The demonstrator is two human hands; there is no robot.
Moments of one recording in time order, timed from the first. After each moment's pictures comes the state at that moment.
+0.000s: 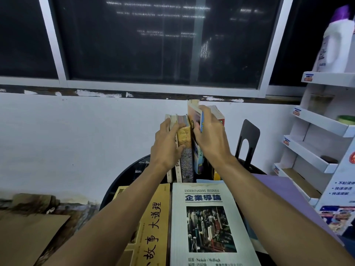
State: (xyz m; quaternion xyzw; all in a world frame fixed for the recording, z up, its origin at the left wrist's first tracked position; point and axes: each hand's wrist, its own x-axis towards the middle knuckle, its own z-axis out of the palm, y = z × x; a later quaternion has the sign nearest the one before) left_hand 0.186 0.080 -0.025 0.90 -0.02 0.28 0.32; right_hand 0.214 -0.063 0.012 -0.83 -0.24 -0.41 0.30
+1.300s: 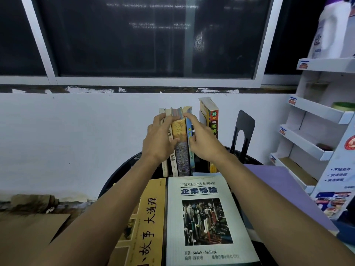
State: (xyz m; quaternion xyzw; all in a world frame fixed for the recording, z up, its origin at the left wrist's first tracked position) left_hand 0.195 0.087 -0.025 0.91 -0.04 0.29 0.30; right_hand 0.231 -0.080 -0.019 -0.88 -0.30 -0.16 0.34
